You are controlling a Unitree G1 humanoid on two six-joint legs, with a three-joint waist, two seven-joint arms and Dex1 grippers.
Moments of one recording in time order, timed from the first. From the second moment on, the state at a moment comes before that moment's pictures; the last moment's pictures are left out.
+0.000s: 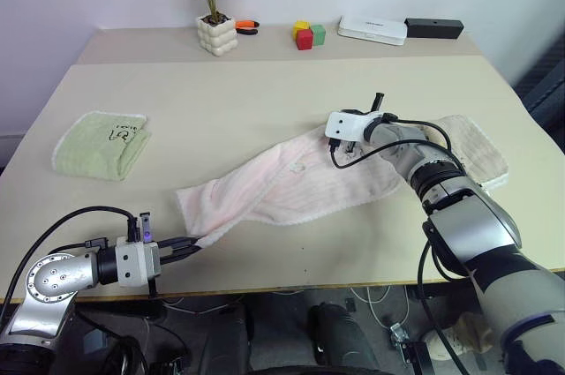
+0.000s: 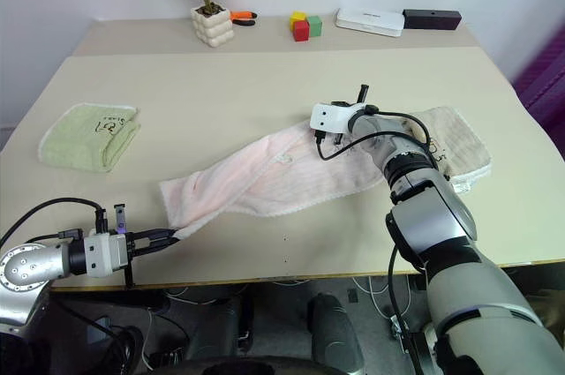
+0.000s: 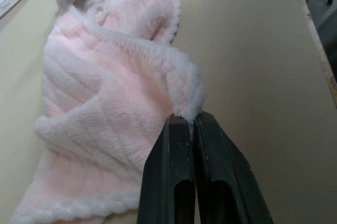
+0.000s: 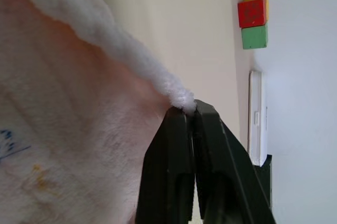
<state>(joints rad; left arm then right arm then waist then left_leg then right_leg) 0.15 0.82 0.07 0.06 -0.28 -0.64 -1.13 -1.13 -0.41 0.46 1.26 -0.61 -0.29 0.16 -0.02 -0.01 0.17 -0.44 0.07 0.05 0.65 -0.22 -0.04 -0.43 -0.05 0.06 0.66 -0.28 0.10</state>
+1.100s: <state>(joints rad) -1.03 0.58 0.10 1.11 -0.13 -0.43 -0.77 -1.11 -0.55 0.24 0.90 -0.40 -0.17 0.35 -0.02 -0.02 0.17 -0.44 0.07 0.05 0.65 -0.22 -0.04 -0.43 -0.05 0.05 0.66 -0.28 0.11</state>
